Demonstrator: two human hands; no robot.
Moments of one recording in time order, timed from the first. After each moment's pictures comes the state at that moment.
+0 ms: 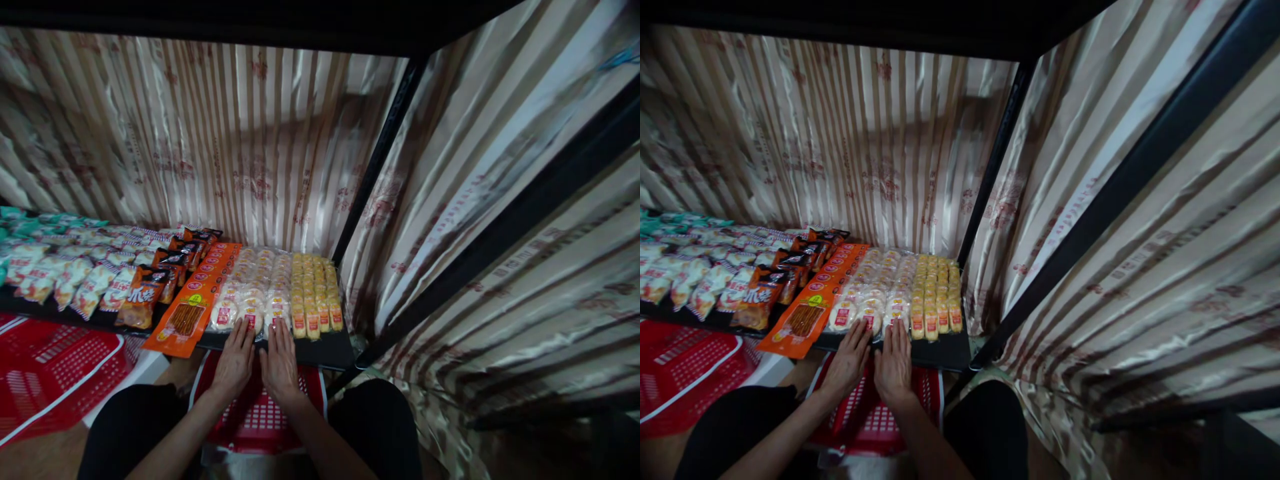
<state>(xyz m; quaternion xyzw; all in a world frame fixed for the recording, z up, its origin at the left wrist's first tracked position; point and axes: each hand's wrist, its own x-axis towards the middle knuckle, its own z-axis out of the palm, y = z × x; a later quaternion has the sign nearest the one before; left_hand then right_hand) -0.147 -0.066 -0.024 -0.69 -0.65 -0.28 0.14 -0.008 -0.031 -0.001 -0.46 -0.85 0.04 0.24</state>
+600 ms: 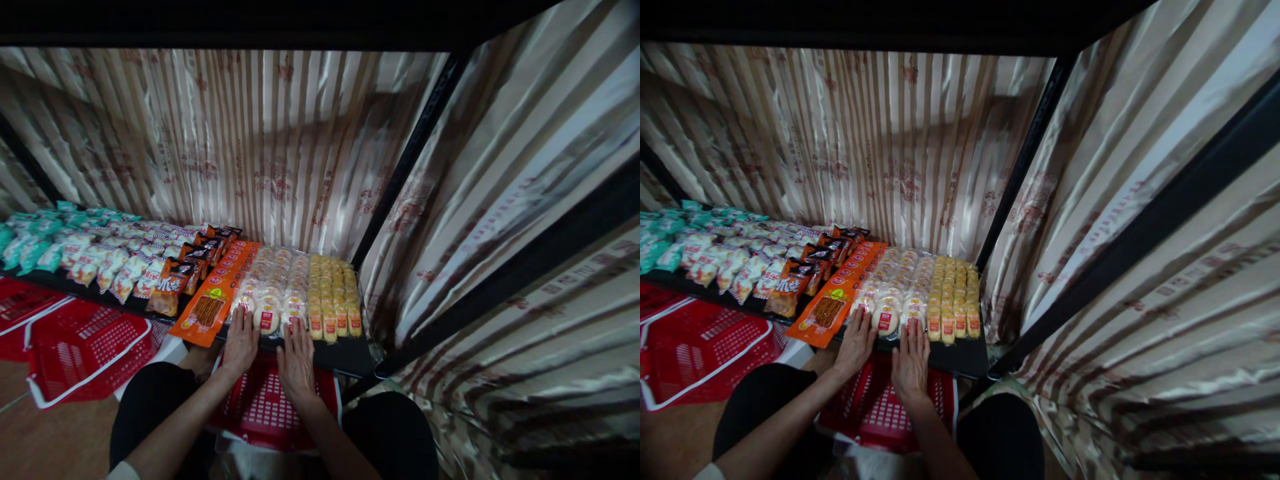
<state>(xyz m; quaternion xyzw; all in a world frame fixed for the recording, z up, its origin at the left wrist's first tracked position) -0.177 -0.052 -0.032 -0.59 -0.73 -0.33 0.11 -0.006 -0.026 -0.012 -0.44 -0.86 -0.01 0.26</state>
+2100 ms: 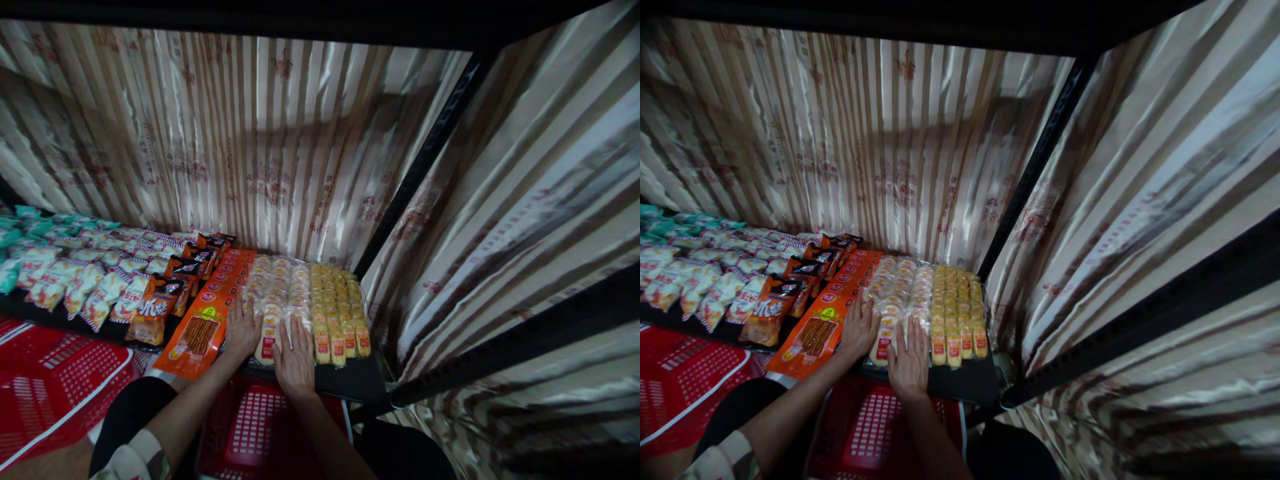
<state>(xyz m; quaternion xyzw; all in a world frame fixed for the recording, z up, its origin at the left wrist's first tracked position) -0.207 0.023 0.004 -0.55 -0.77 -0.29 0.11 -0.040 0.017 0.009 -0.45 -0.85 -0.04 0.25</state>
